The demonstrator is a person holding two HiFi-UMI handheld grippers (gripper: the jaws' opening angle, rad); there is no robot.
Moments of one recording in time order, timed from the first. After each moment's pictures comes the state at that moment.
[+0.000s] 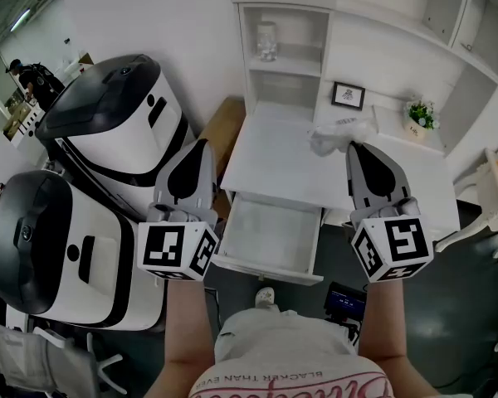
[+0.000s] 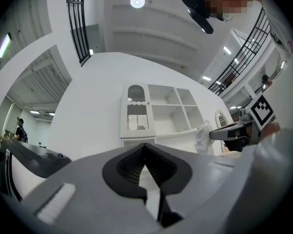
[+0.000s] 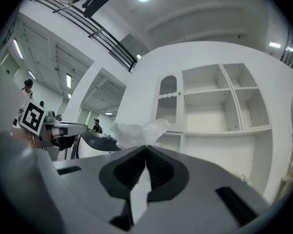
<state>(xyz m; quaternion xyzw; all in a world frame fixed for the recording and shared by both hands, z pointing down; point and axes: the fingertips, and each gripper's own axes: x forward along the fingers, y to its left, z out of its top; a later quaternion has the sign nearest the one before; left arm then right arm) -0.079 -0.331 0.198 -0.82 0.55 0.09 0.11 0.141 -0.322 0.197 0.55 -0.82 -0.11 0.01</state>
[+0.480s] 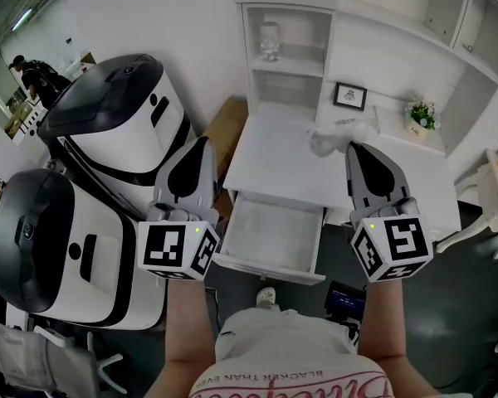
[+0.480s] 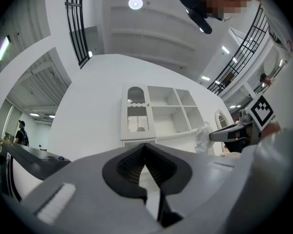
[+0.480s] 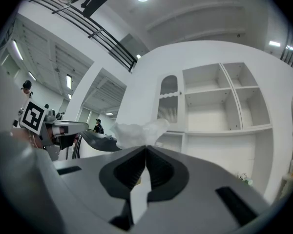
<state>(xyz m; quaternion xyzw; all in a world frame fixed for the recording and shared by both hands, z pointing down) -0.083 -0.325 0.192 -0.82 0.55 0.09 0.12 0.135 -0.318 0.197 0.55 -0.83 -0.11 0.01</state>
